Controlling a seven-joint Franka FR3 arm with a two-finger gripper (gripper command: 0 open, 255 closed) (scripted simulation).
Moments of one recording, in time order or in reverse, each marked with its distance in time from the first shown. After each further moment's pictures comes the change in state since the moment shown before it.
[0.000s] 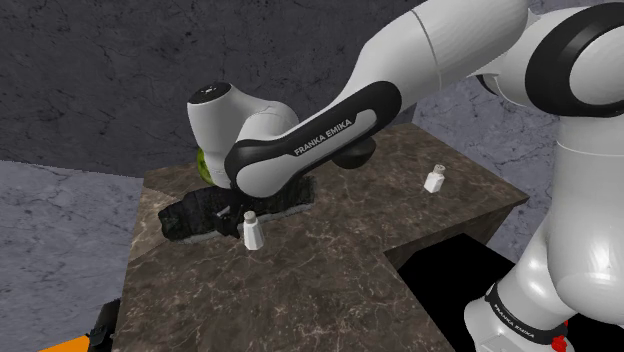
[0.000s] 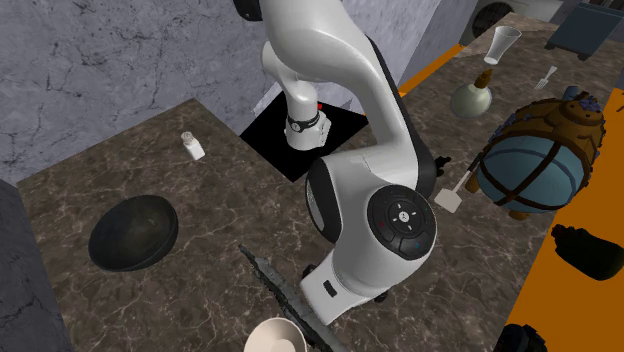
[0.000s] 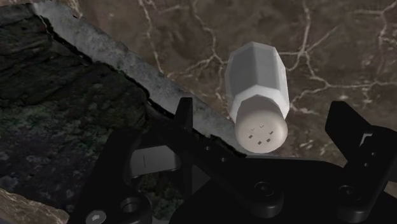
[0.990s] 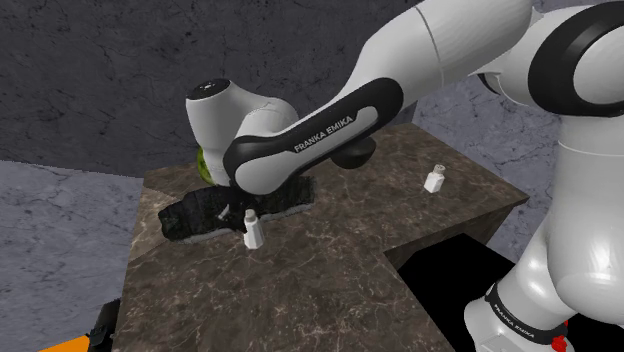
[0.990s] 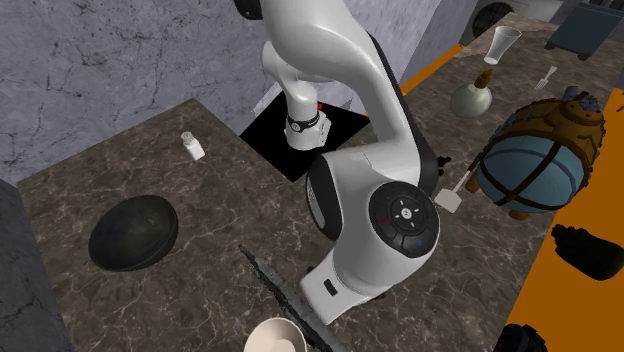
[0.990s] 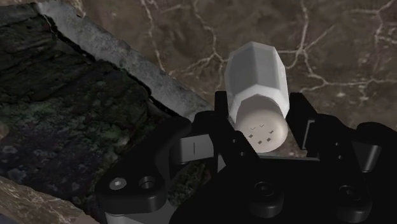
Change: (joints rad) arm -0.001 -0.007 0.002 0.006 0.005 -0.013 -0.003
